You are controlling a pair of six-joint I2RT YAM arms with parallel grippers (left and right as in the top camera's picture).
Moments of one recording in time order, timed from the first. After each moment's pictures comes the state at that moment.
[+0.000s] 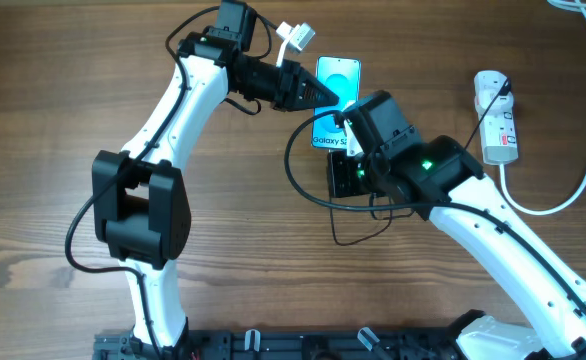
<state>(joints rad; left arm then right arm) -0.29 2.10 1.81 -0.92 1.35 0.00 0.59 1.42 1.27 -0.92 -0.18 0.47</state>
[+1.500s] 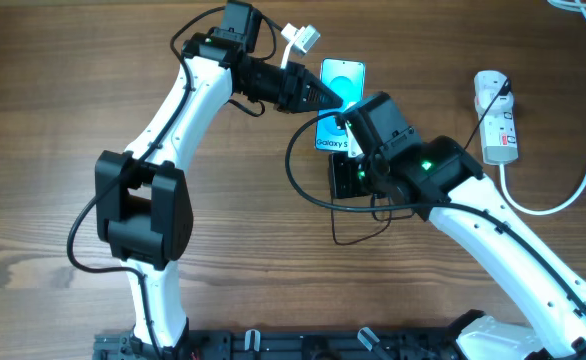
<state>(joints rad) -0.30 2.10 1.81 -0.93 1.35 0.01 0.59 1.42 1.27 -0.93 -0.15 0.47</state>
